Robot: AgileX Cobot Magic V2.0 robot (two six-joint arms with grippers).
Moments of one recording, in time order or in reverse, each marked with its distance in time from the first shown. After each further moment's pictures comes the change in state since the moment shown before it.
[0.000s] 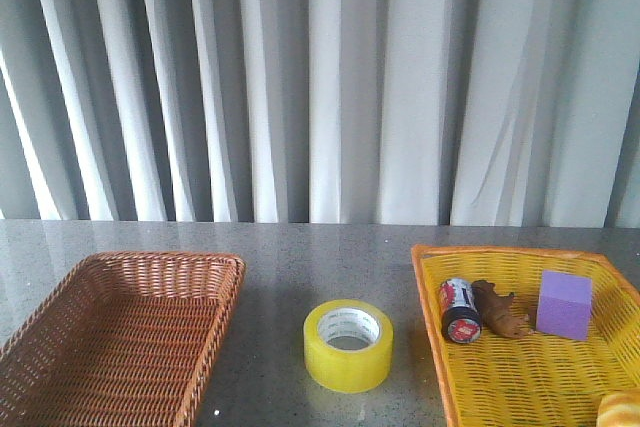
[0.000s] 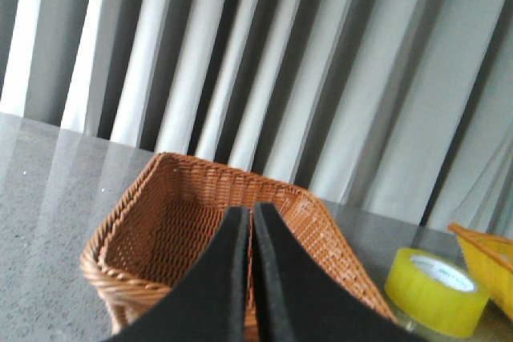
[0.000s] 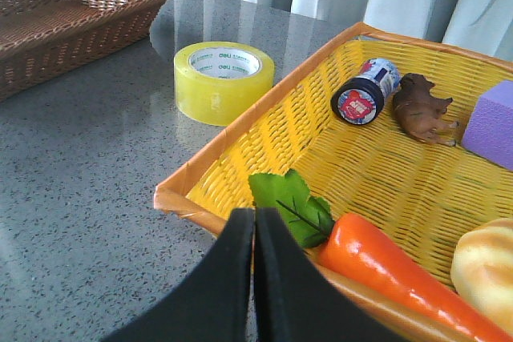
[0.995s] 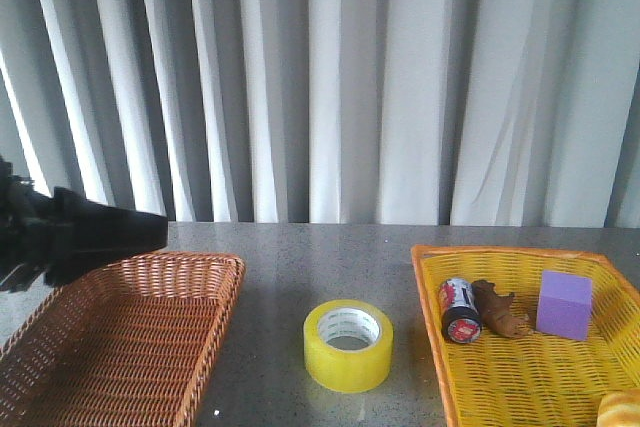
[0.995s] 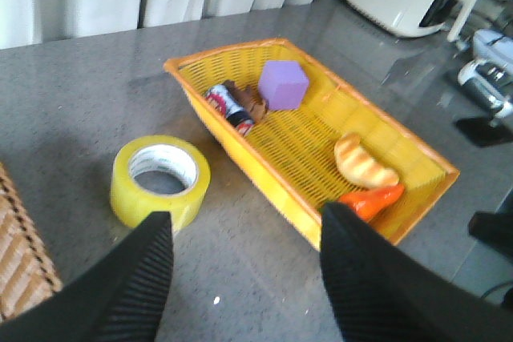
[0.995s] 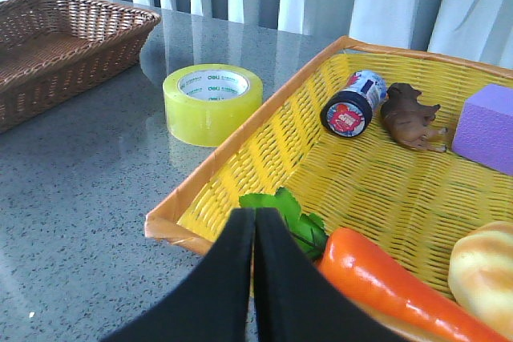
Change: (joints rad) left arm 0.000 1.230 -1.199 -0.837 0.974 0.899; right arm 0.000 0.000 0.000 0.063 -0.045 0.000
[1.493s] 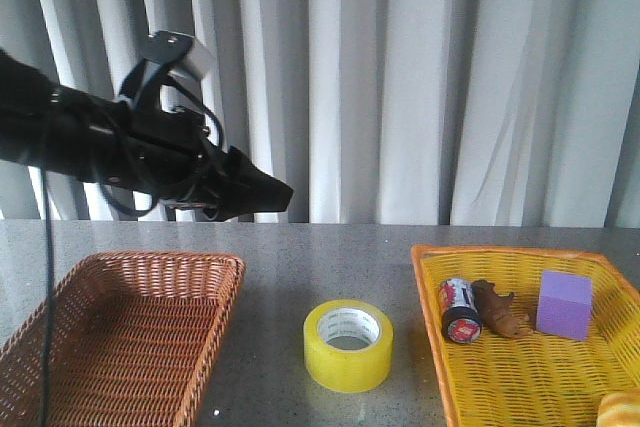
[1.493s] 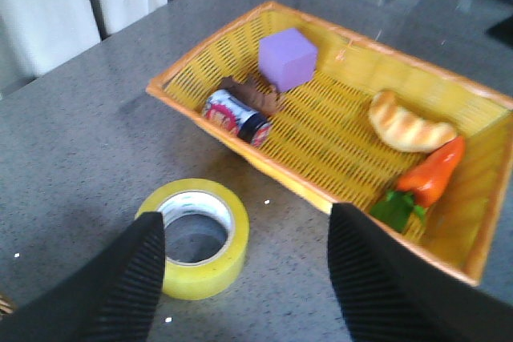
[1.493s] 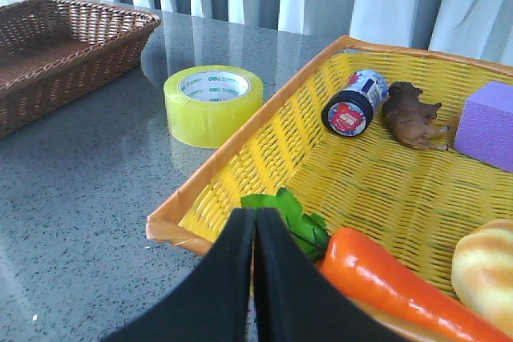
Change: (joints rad) left arm -0.241 0.508 -0.631 0.376 0.080 -0.070; right arm 0.000 0.000 0.000 0.012 0.000 0.000
